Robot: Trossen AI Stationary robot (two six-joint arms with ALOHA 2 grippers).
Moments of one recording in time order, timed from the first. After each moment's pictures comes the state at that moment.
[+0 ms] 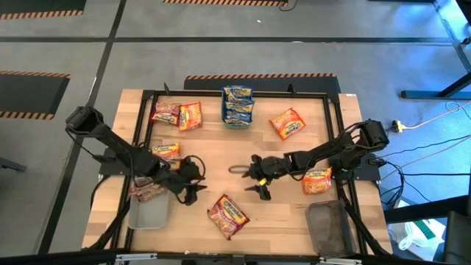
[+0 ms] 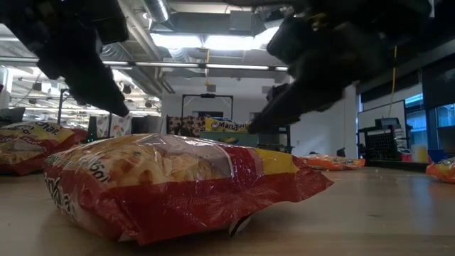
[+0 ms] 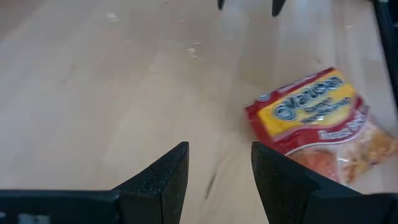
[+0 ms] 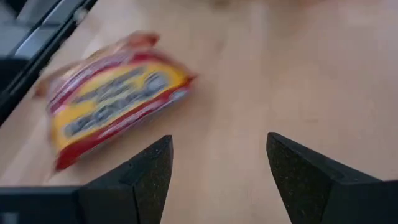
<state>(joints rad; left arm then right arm) -0.50 1.29 0.55 -0.02 -0.42 -0.71 0.21 1.72 0.76 0.37 -0.10 0.11</state>
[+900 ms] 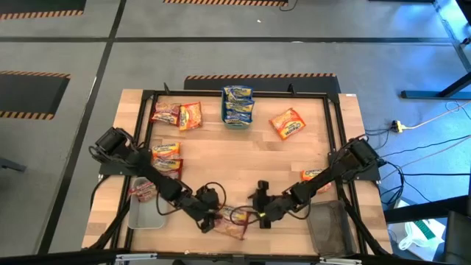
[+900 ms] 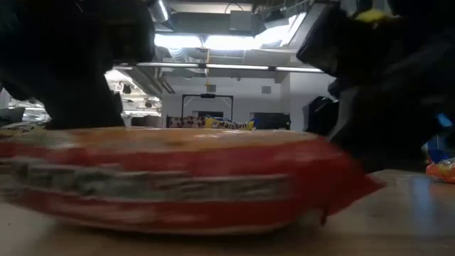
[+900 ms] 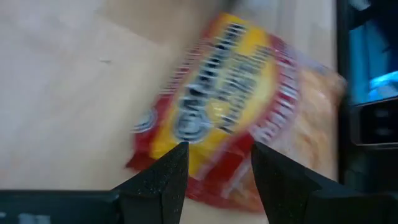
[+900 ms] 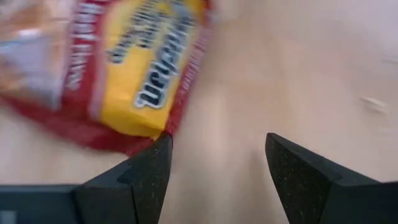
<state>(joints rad) -0.60 1.79 0.83 0.18 -0.27 -0.94 0.55 1.94 0.89 0.27 0.42 0.35</state>
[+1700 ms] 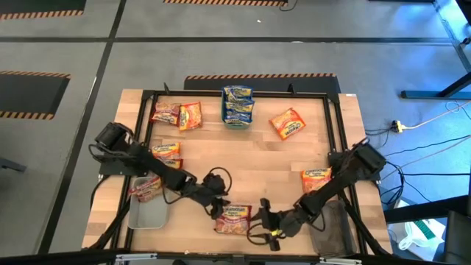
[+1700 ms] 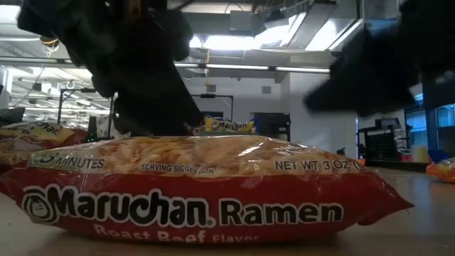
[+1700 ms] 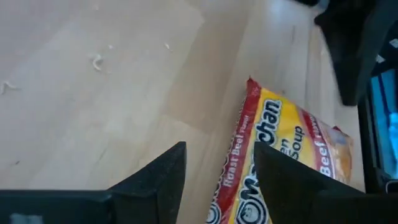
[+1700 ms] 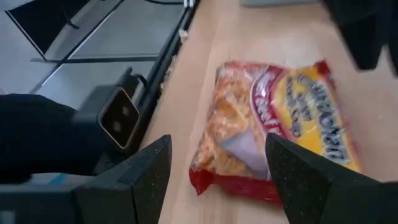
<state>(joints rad) -0.46 1.75 0.83 0.21 -0.30 -0.82 0.71 1.94 0.89 0.58 0.38 0.40</state>
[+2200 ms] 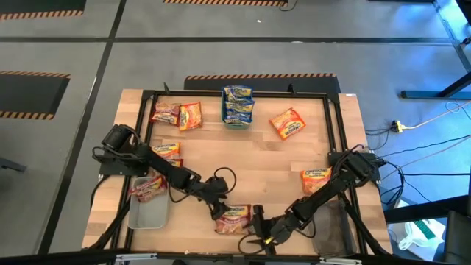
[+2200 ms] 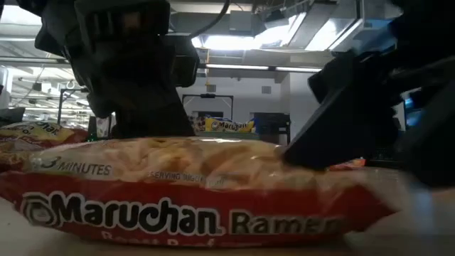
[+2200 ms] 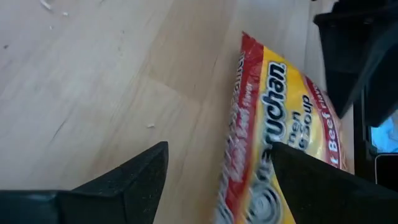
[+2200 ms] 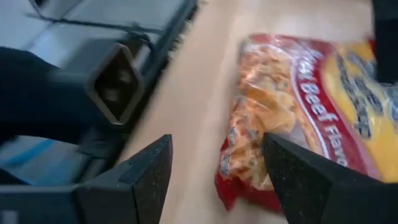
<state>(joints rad) -0.41 1.81 0.83 0.25 -0.11 -0.86 0.70 2.07 1.01 0.50 0.33 0.28</state>
